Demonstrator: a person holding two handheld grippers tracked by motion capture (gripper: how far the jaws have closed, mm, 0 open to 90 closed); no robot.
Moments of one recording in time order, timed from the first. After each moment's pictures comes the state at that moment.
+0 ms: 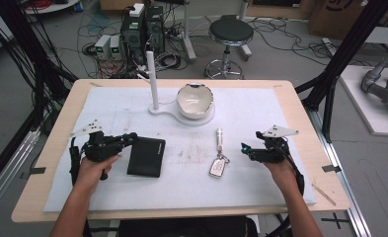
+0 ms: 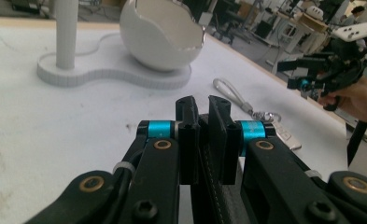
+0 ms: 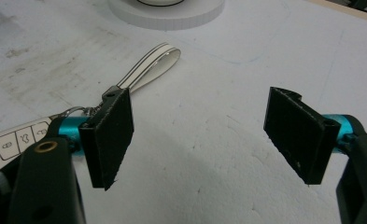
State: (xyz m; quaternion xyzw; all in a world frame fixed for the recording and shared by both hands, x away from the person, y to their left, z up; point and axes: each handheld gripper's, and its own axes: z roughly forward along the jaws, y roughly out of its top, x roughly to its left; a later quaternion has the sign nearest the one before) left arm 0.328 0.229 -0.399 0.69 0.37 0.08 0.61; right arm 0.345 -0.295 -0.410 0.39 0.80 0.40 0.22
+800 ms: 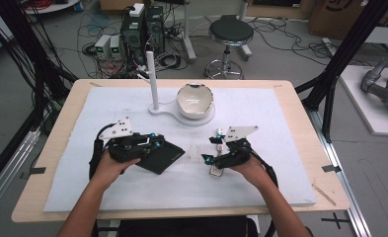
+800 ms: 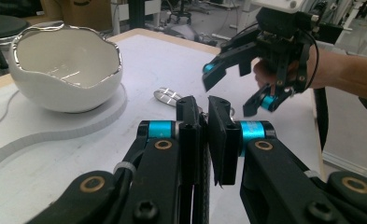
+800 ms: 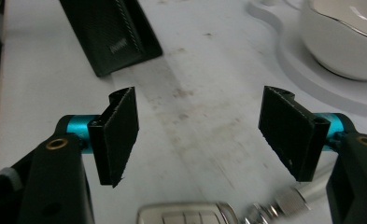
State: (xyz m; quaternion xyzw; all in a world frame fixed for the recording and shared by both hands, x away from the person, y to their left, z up) left arm 0.320 0.156 -0.366 0.77 0.22 0.09 0.59; right arm 0.348 -0.189 -0.402 0.19 0.86 0.47 0.09
